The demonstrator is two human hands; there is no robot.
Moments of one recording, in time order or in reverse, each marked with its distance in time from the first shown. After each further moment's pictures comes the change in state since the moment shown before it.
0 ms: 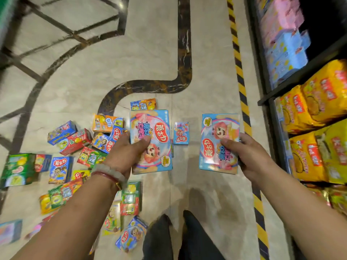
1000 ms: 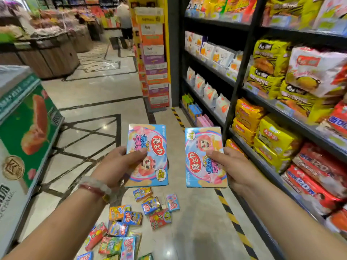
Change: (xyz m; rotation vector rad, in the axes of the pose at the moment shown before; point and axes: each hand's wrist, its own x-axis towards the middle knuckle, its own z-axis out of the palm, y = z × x) left_hand -0.406 0.312 -0.042 0.095 -0.371 0.353; right_hand -0.454 -0.206 0.011 0.259 0.048 -0.434
